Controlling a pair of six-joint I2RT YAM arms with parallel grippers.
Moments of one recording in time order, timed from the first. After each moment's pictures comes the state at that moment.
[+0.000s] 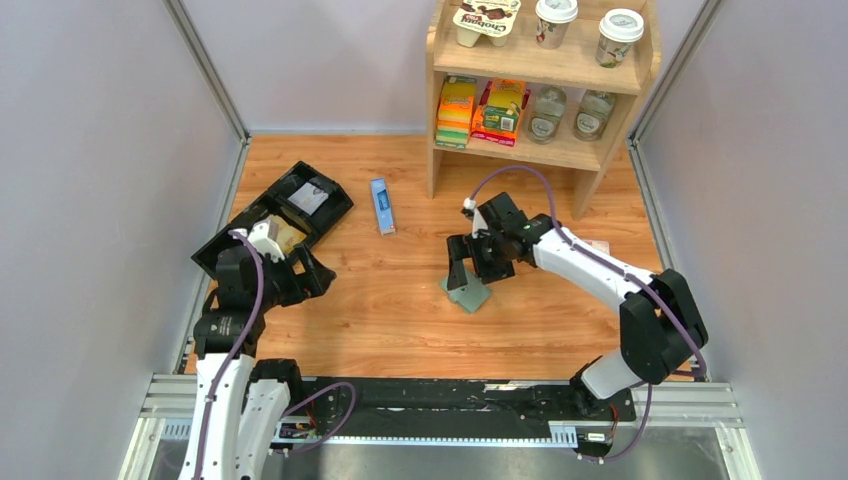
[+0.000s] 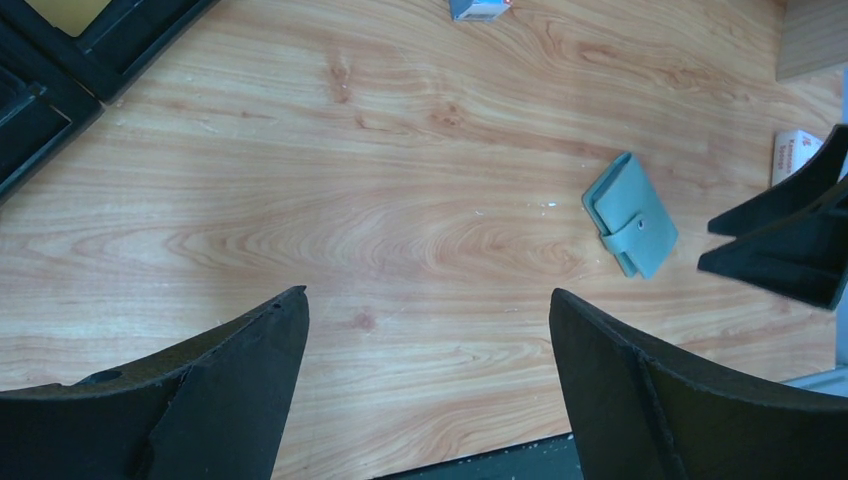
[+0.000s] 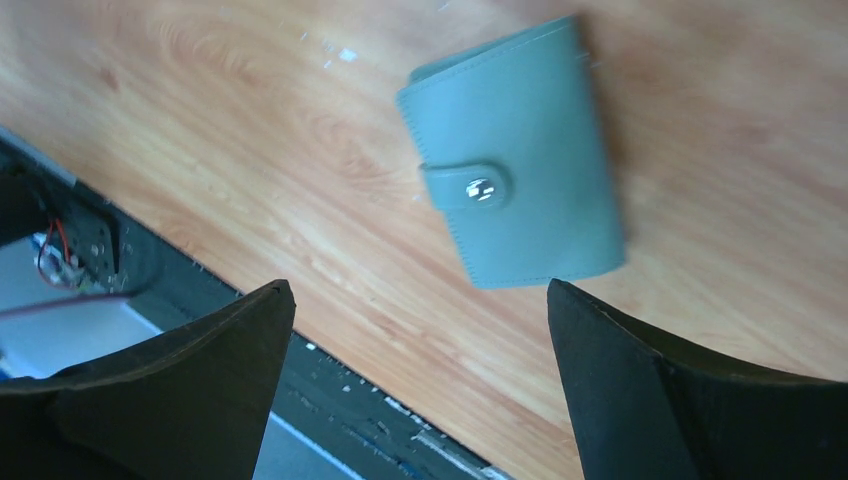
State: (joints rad) left arm 0.03 0.55 0.69 -0.77 0.31 -0.39; right arm 0.63 1.52 1.07 -0.63 -0.33 0.37
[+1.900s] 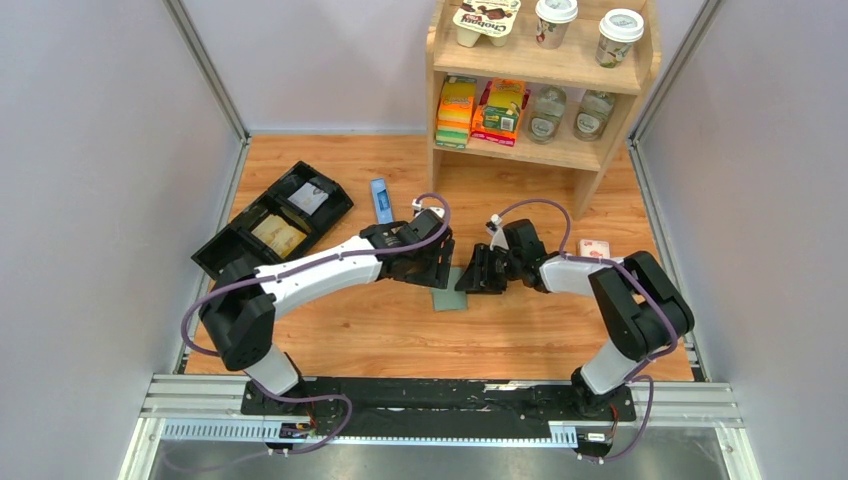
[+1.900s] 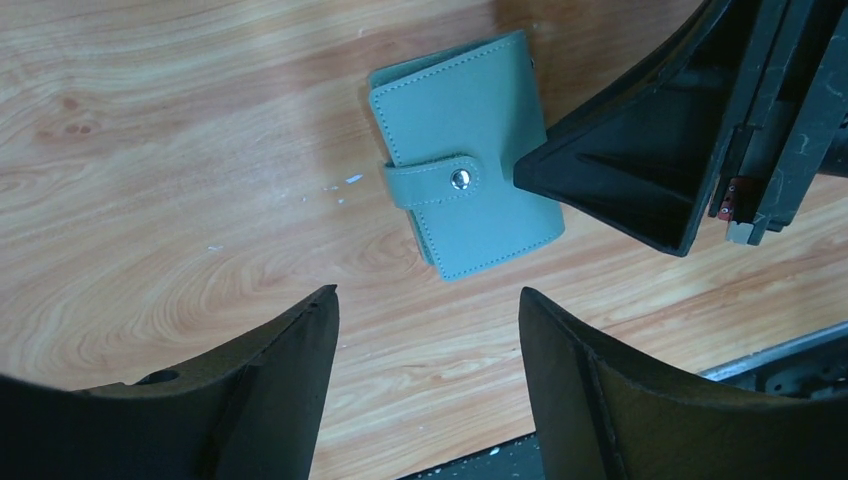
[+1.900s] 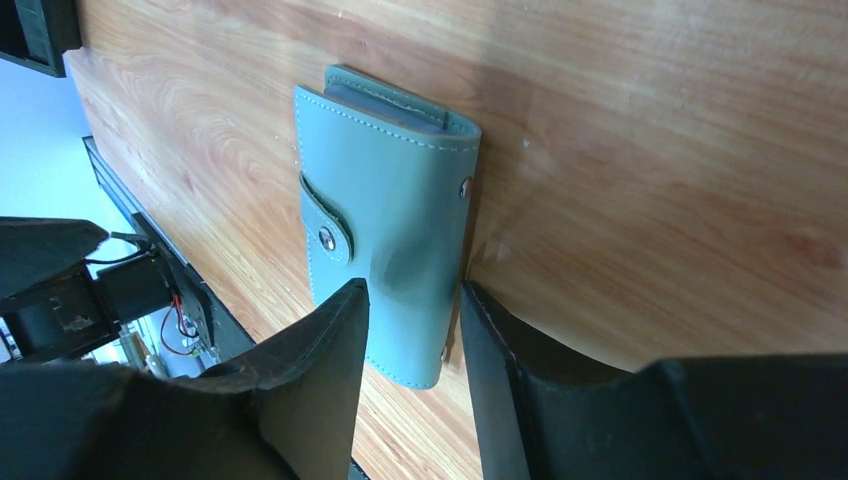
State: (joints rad) left arm -0.91 1.57 1.19 -0.63 -0.15 -0.66; right arm 0.45 1.62 0.67 0.09 -0.54 0.63
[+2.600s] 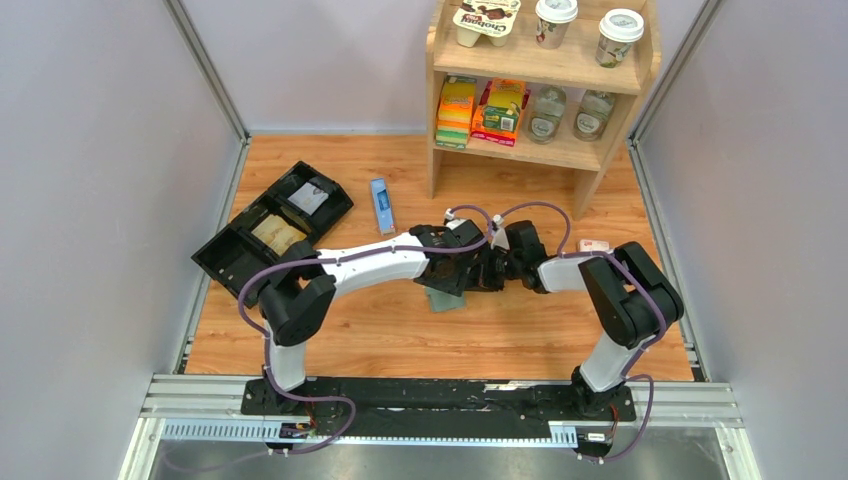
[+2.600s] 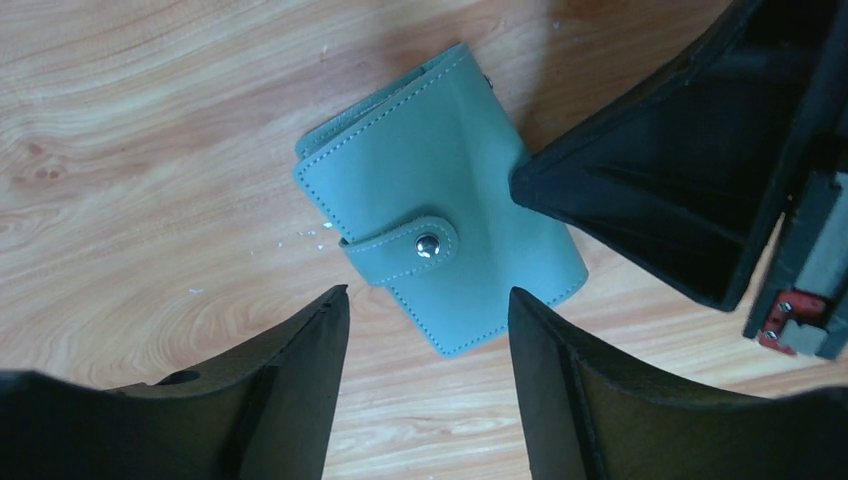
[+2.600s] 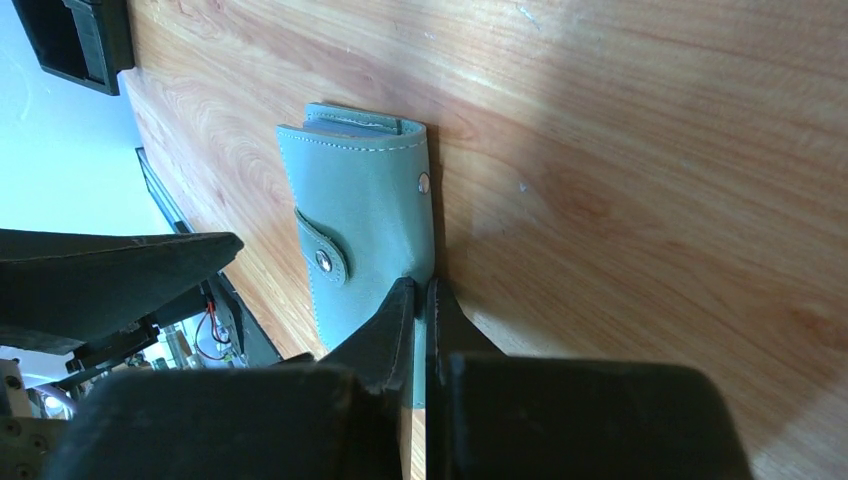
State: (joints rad) left arm -1.00 1.87 1.40 -0.75 -0.27 -0.62; right arm 0.43 1.71 0.65 0.26 -0.62 0.70
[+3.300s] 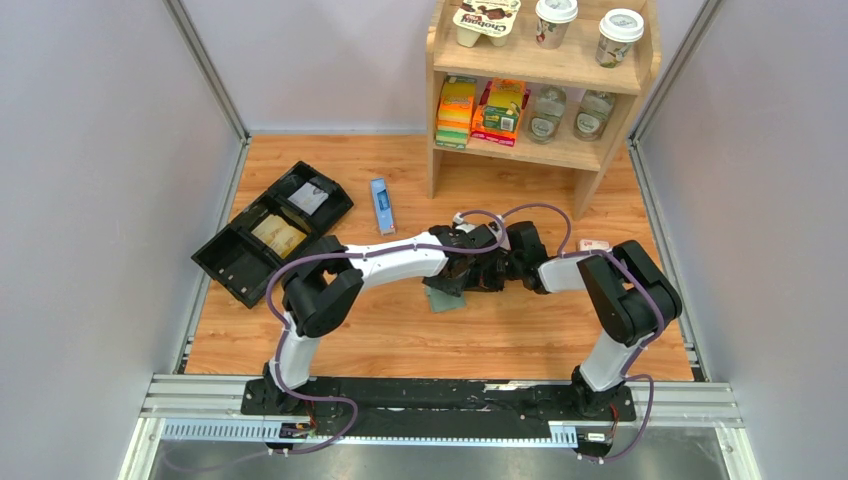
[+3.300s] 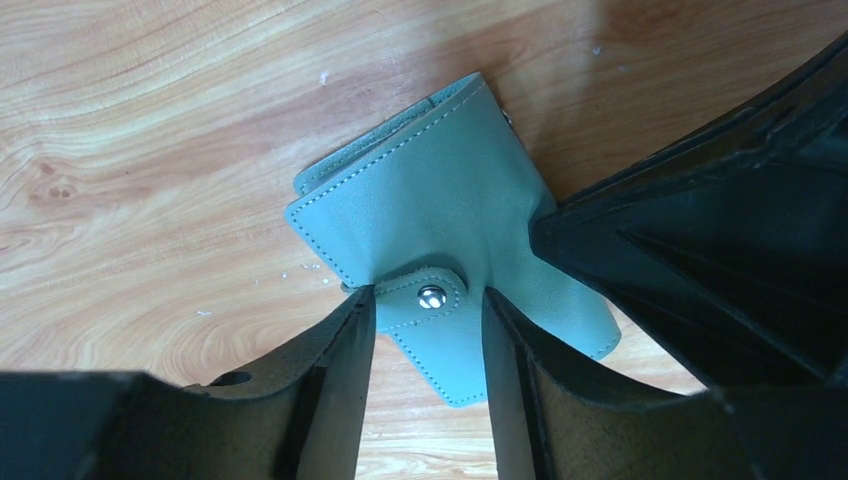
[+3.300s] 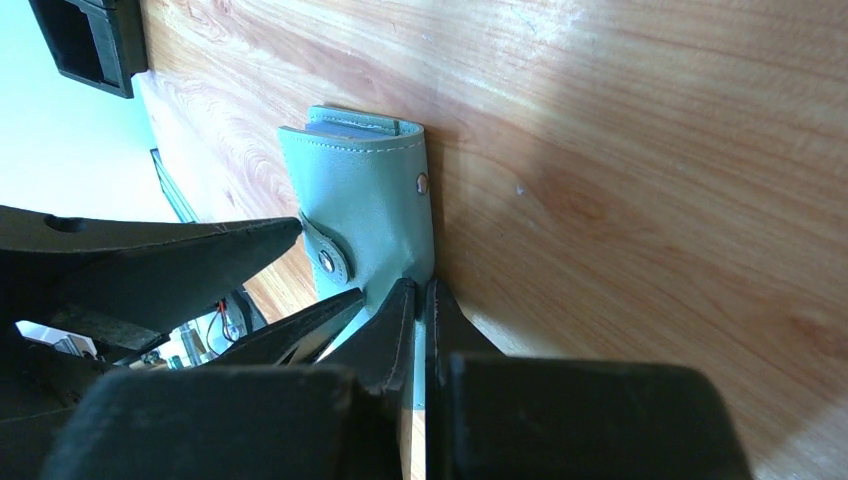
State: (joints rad) left arm -1.02 2.03 1.52 -0.83 -0.35 -0.61; right arm 0.42 1.72 0.63 0.30 -0.64 0.73
